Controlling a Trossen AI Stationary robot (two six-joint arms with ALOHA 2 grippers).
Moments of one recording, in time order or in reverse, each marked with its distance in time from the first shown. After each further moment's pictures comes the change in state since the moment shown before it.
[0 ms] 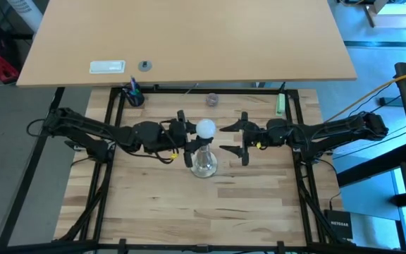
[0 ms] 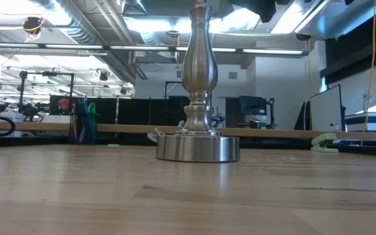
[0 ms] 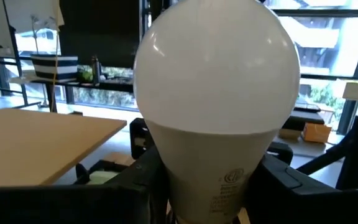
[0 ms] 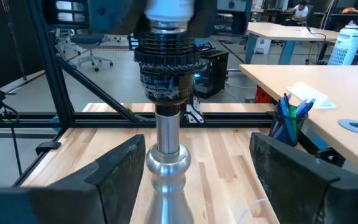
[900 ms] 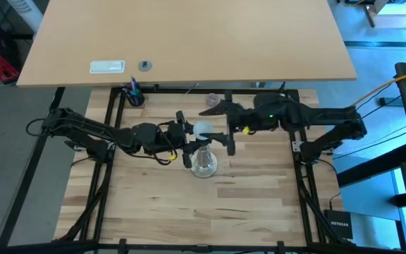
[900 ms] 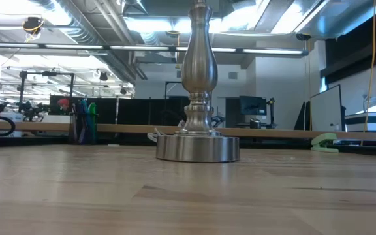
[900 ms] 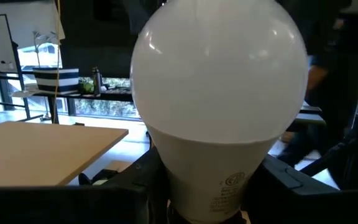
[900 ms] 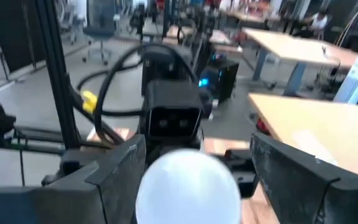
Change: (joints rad) left arm -0.003 -0.001 -0.052 0.077 -0.001 0.048; right arm 0.000 0.340 0.864 -0.570 -0.054 -0.092
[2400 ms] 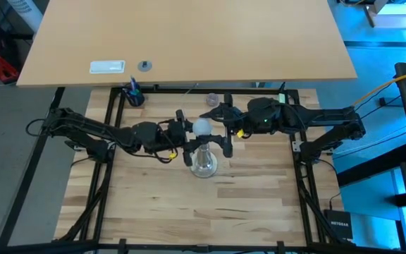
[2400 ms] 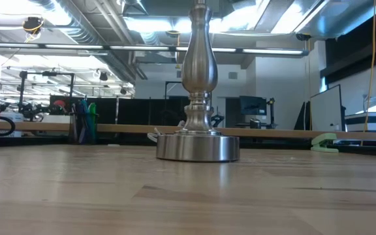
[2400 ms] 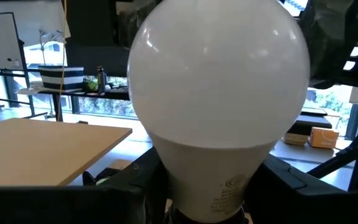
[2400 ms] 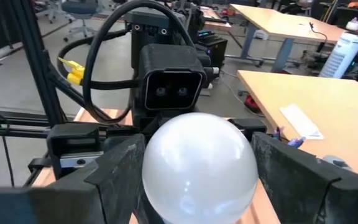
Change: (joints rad) left arm 0.001 0.002 -0.001 -0.008 -0.002 -0.012; right arm 0.002 0.019 -0.002 -0.096 0.096 0.021
